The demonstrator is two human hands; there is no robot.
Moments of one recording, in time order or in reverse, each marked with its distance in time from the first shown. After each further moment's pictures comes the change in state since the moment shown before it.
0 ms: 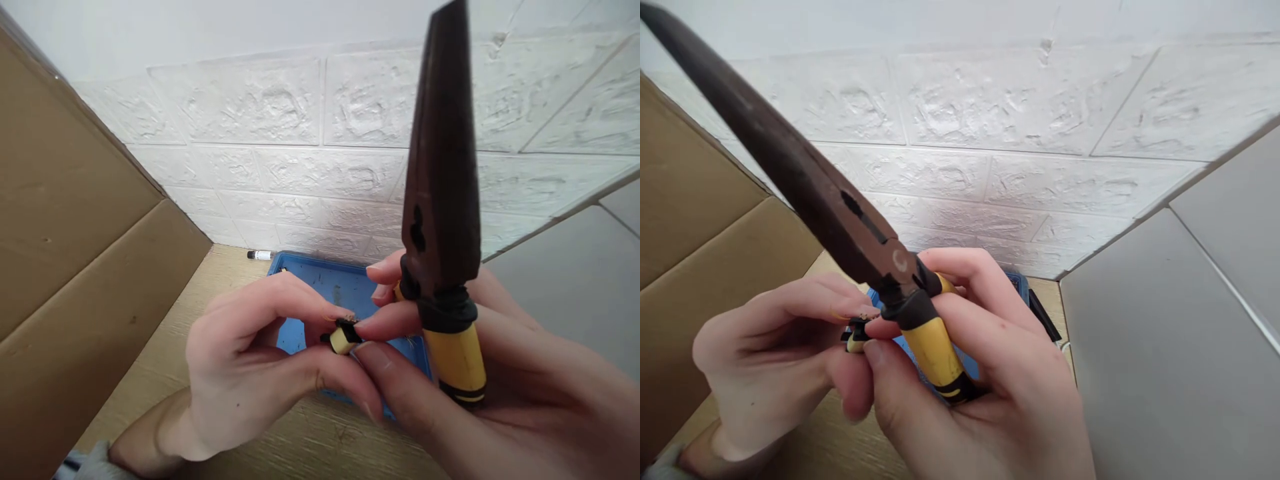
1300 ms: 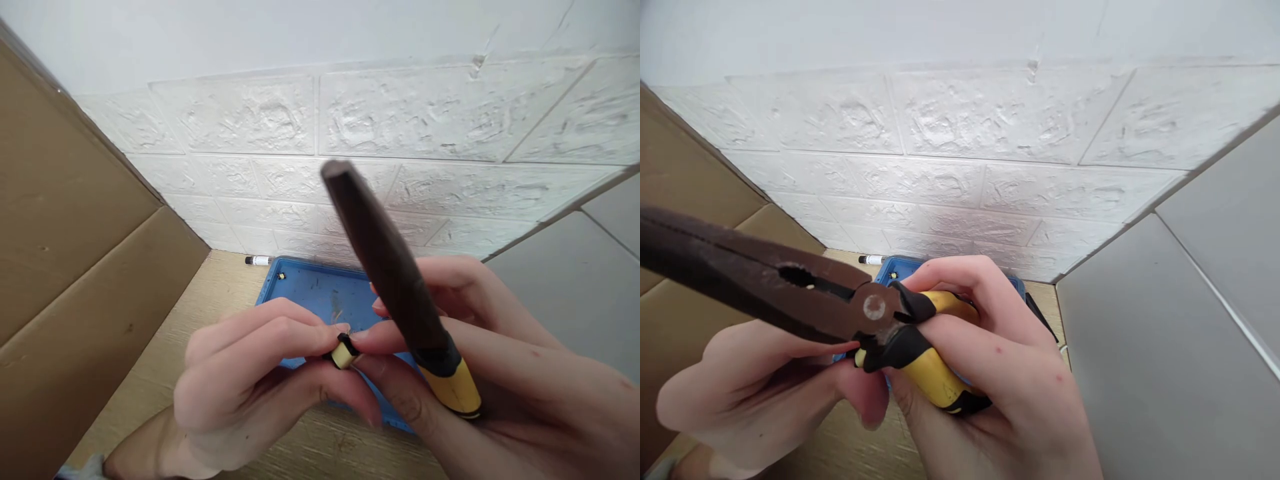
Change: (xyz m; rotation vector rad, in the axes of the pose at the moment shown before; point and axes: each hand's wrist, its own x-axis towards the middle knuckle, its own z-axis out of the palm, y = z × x) left_hand -0.014 0.000 -0.012 0.157 -0.077 0.095; right_hand 0.014 -0.001 -0.002 -0.123 0.020 -0.104
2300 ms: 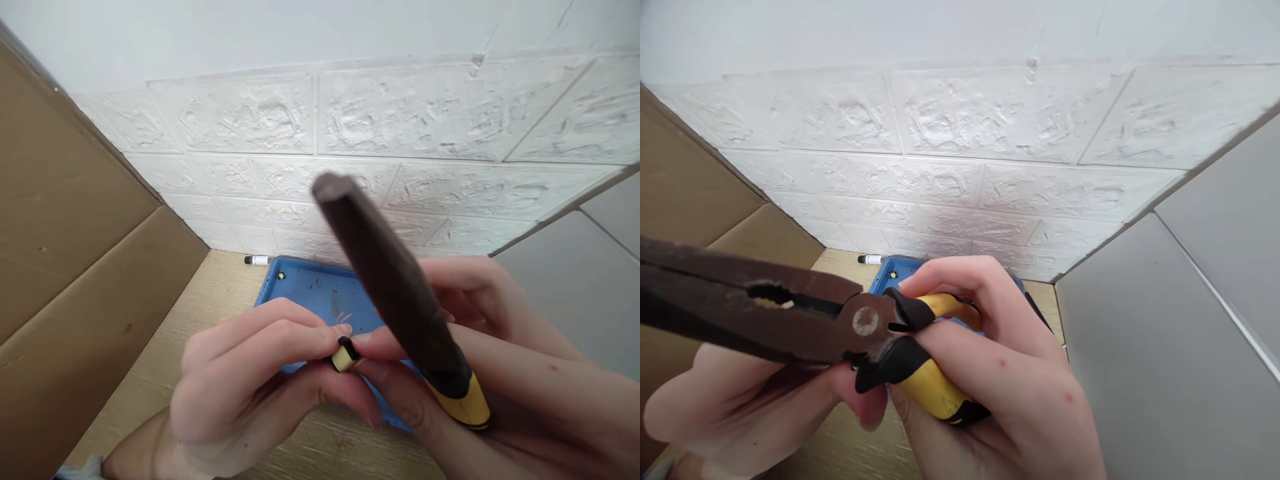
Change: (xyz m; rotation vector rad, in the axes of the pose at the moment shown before) left_hand 0.014 0.004 -0.008 -0.156 -0.168 -0.171; right_hand -0.024 0.001 0.006 0.200 0.077 -0.093
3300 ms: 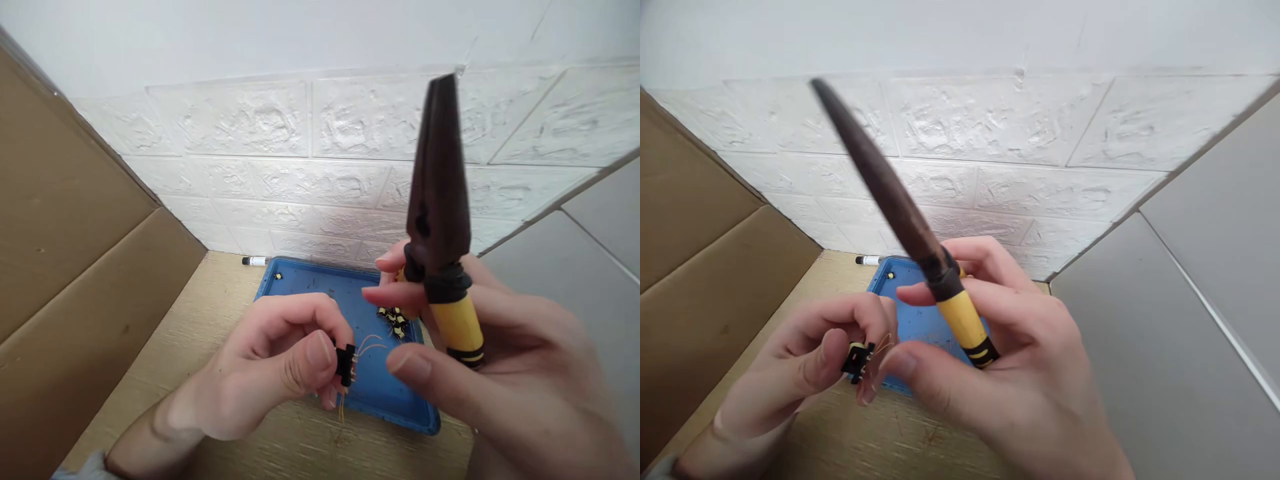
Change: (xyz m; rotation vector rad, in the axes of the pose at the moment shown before) left_hand 0.002 -0.003 0.009 -0.776 -0.196 -0.492; right_hand 0.023 0.026 -0.033 0.062 -0.179 0.036
